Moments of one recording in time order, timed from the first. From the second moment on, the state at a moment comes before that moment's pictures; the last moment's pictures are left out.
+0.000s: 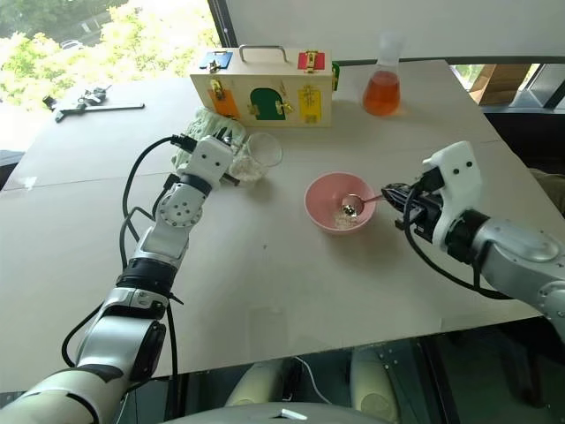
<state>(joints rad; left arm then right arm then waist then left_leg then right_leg) -0.66 0.43 -0.05 0.53 0.27 -0.29 -0.07 -0.20 -0.99 -0.13 -0.72 1.14 0.81 0.06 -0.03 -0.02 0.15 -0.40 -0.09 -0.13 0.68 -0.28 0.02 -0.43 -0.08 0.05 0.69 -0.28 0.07</state>
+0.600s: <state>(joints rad) -0.65 0.43 -0.05 0.52 0.27 -0.29 -0.07 -0.12 -0.83 -0.07 -0.65 0.45 0.40 0.40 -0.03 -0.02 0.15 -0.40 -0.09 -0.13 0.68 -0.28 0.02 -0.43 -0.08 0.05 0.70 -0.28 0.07</state>
